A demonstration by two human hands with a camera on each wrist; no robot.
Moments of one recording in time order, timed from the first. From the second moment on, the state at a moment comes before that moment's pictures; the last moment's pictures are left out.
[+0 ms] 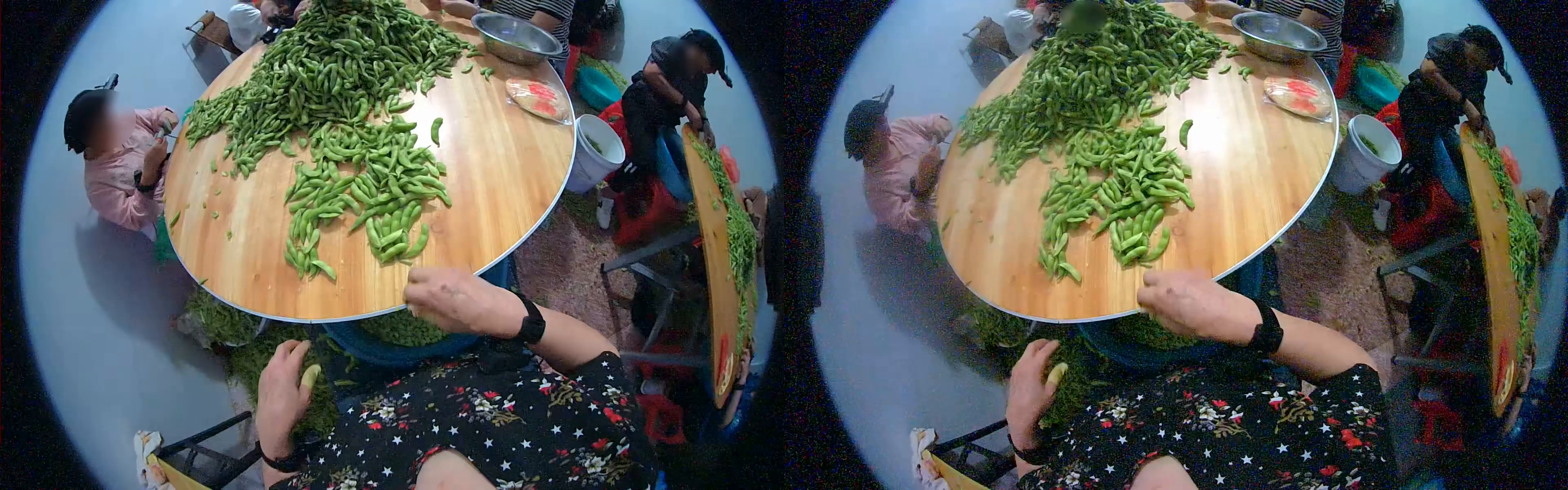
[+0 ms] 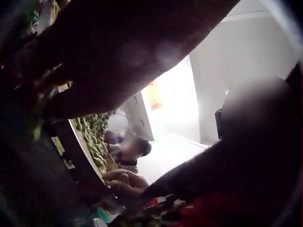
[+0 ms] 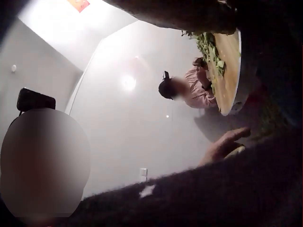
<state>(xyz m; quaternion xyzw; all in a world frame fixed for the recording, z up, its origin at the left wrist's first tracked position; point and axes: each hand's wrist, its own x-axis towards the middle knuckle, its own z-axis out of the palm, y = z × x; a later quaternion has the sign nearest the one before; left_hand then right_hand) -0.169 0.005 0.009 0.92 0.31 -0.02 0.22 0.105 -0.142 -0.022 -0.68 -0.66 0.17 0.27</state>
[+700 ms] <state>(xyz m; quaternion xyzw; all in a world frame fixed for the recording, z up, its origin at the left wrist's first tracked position) -0.010 0.019 -0.029 0.96 0.10 0.21 0.17 0.349 0.032 -0.046 -0.76 -0.59 -0.08 0.25</state>
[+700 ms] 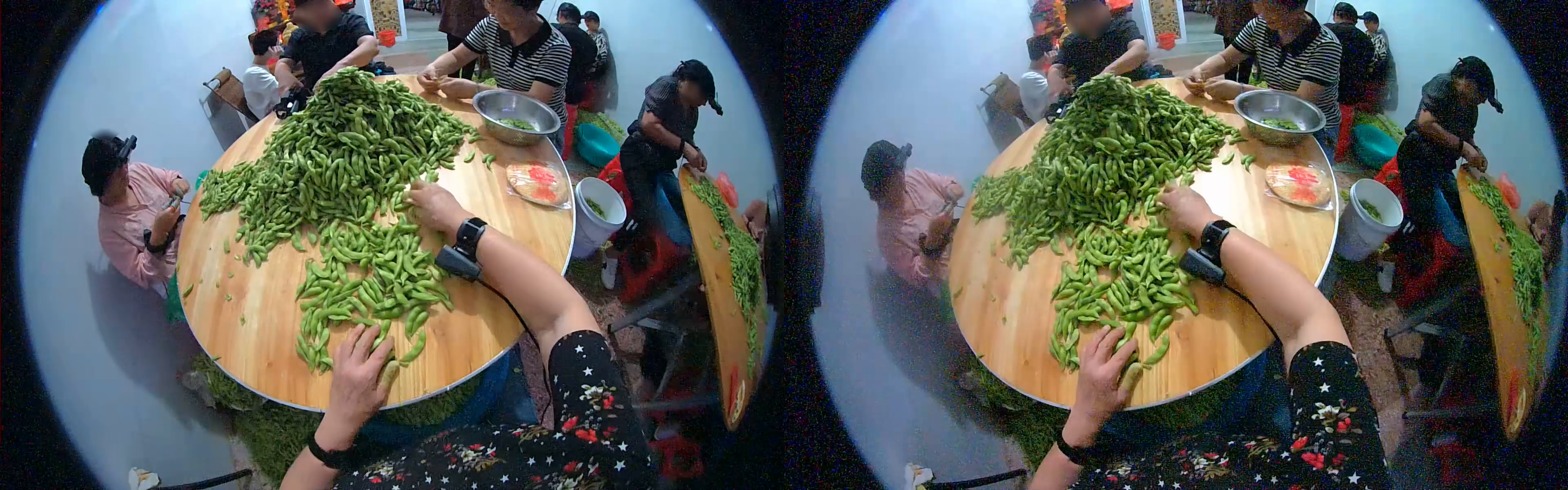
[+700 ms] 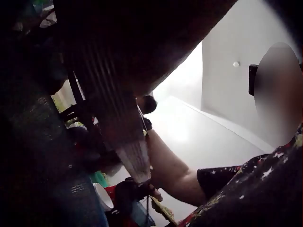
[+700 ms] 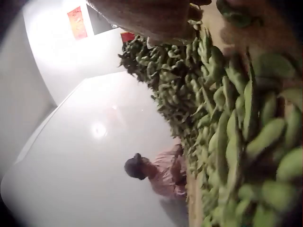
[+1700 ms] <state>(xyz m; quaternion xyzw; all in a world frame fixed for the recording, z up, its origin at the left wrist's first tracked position) -0.070 0.072 -0.046 0.93 0.32 0.19 0.08 0.259 -0.070 -0.039 -0.85 -0.46 -0.07 0.24</state>
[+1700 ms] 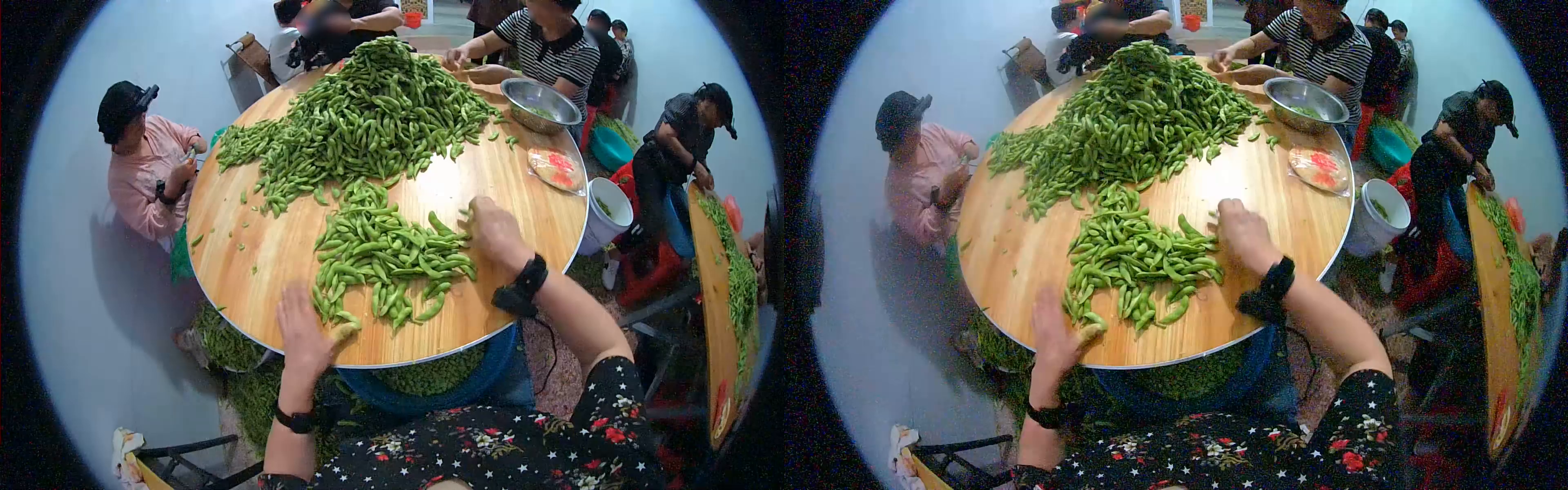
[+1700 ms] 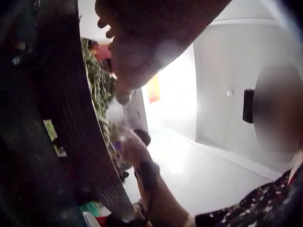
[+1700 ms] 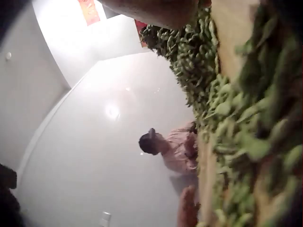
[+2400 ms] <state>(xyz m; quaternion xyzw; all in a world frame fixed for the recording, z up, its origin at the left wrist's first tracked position) 0.149 0.234 -0.031 0.96 0.20 0.20 0.00 0.249 -0.100 -0.017 -0.74 -0.33 0.06 0.59</state>
